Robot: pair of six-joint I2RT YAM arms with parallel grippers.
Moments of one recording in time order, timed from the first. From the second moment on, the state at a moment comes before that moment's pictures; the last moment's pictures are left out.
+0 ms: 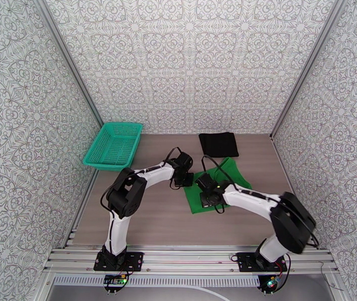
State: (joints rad) left arm -0.62 2.09 1.47 -0.55 0.22 -0.60; right arm 0.77 1.66 0.97 -0.60 0.19 0.56
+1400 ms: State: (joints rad) left arm -0.38 1.63 1.48 -0.72 0.11 -0.46; right arm 0.65 1.84 1.60 -0.74 0.10 0.36
